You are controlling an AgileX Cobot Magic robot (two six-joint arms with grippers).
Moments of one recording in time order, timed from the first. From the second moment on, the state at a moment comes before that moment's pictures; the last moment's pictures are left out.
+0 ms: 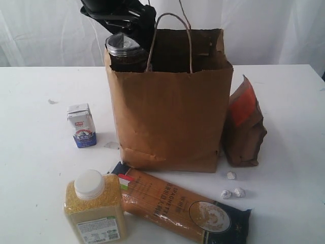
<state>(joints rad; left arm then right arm) -0.58 1.87 -2.12 -0.16 1.32 0.29 0.19 0.01 0.00 0.08 0.36 0.00</state>
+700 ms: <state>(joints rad) -0.58 1.80 -2.12 -0.17 1.32 0.28 0.19 0.01 0.00 0.08 0.36 0.02</state>
